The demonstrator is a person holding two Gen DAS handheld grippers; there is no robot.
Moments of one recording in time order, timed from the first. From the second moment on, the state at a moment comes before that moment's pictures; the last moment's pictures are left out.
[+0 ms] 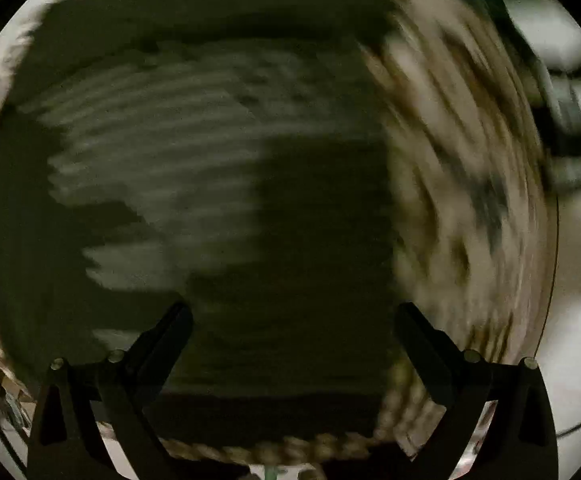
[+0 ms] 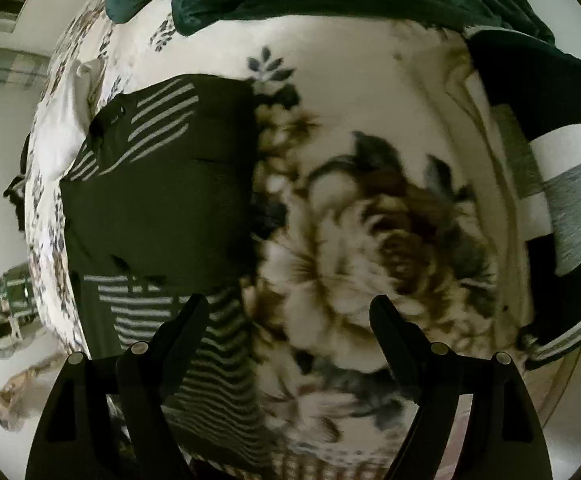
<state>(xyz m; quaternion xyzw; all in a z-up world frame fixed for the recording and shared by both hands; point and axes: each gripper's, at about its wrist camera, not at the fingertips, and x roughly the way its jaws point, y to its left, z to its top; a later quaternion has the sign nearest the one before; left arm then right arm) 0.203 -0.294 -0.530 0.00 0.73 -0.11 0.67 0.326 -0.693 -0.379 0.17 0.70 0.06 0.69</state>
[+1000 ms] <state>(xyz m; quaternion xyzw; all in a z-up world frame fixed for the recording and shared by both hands) 0.172 -0.193 -0.457 -0.11 0.59 -0.06 0.80 0.528 -0.511 -0.458 0.18 0.67 0.12 0.71</state>
